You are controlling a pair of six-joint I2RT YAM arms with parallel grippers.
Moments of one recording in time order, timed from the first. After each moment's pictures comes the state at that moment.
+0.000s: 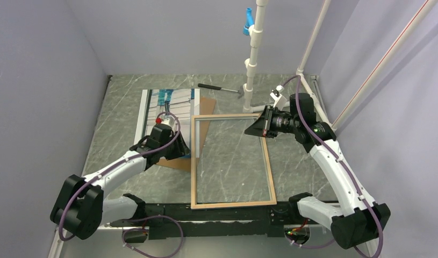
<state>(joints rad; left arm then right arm) -0.47 1.17 0.59 -0.22 0.08 -0.69 0.28 1.06 1.08 -0.61 -0.70 0.61</state>
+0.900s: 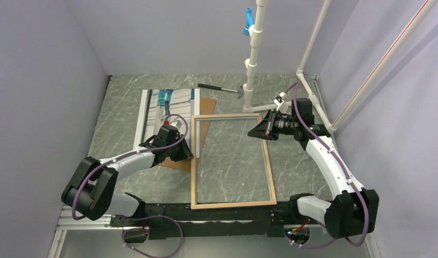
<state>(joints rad) -0.49 1.35 0.57 -0.07 0.16 -0.70 0.14 1.14 0.92 -0.48 -0.84 0.66</state>
